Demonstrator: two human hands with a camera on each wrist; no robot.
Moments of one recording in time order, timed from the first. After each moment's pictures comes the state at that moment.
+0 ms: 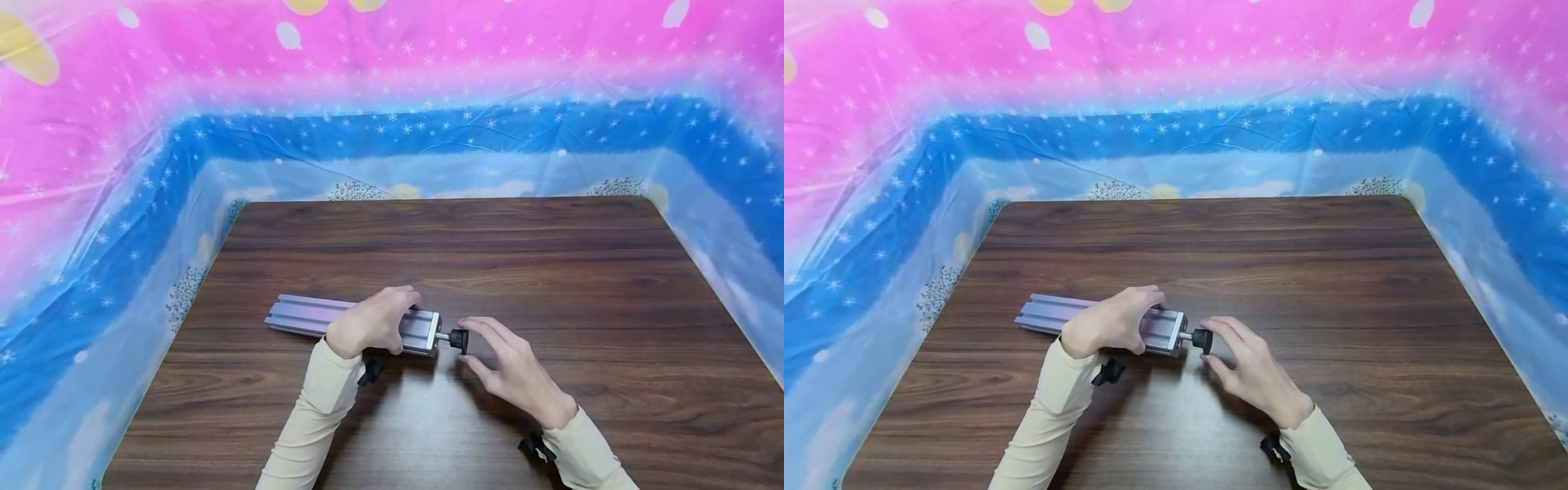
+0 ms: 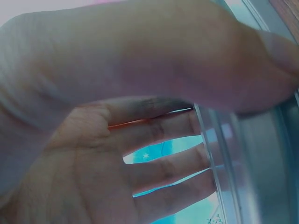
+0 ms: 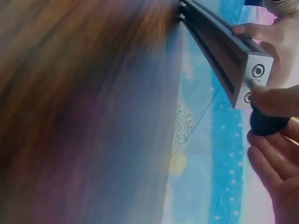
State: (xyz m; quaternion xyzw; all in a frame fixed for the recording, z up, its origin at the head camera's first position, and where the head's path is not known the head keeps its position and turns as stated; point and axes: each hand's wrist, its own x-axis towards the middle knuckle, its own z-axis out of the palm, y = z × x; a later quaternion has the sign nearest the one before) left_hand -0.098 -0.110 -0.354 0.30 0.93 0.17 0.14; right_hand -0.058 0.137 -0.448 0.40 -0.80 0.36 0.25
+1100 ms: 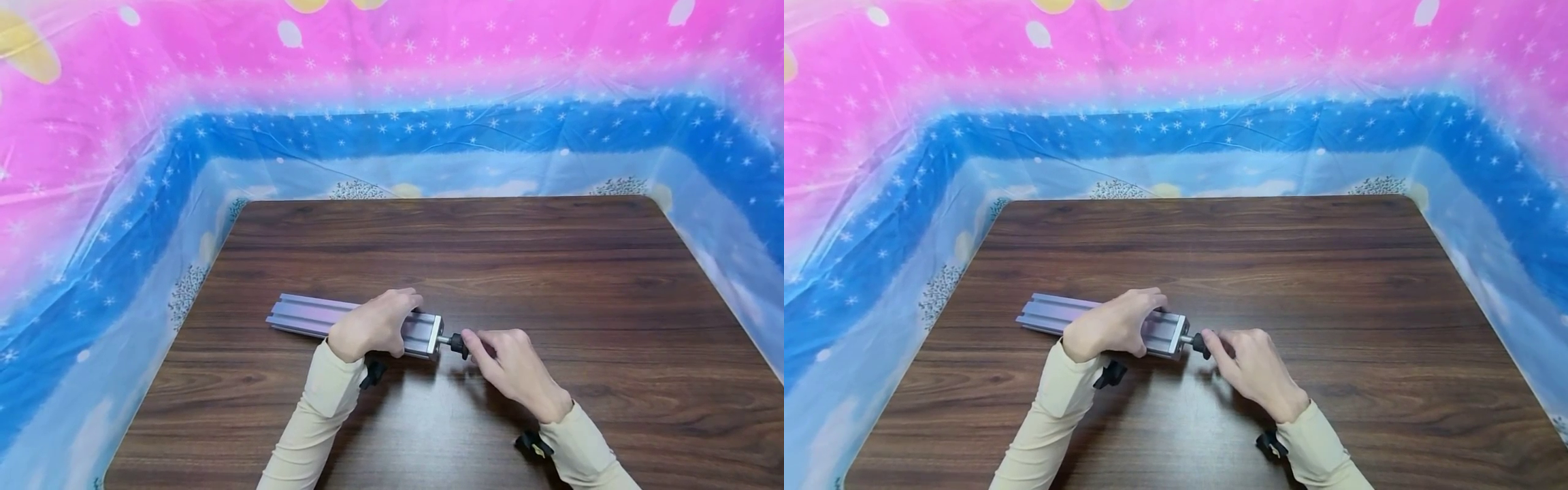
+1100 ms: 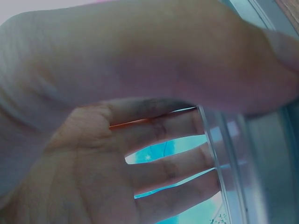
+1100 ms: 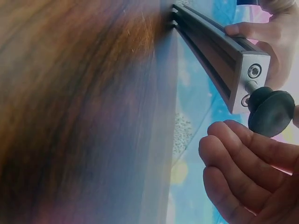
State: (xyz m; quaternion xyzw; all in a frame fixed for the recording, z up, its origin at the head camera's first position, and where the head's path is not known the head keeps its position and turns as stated) left_hand -0.094 -0.107 -0.353 0.28 0.93 0.17 0.15; right_hand -0.058 0.134 -0.445 0.27 -0.89 0.33 0.16
